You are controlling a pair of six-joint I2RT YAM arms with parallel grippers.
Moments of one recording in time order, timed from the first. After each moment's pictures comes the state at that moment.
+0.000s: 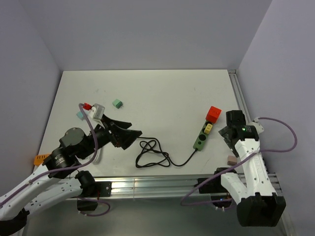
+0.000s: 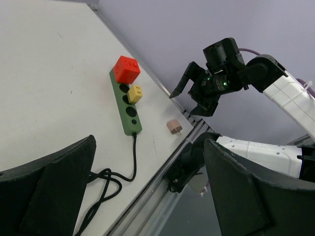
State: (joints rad) left arm -0.91 0.55 0.77 -0.17 0.00 -0.61; right arm 0.00 0.89 0.81 -1.13 0.47 0.99
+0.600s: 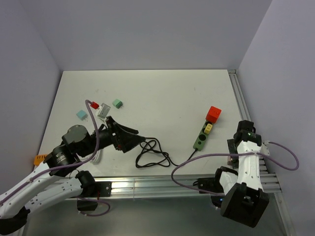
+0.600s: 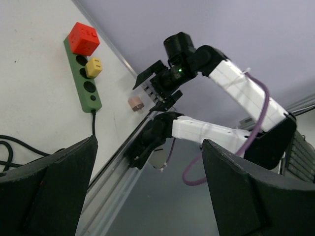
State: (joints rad) left arm -0.91 0.62 0.81 -0.22 0.18 -0.77; right arm -0.39 0.87 0.63 -1.15 0.35 1.18
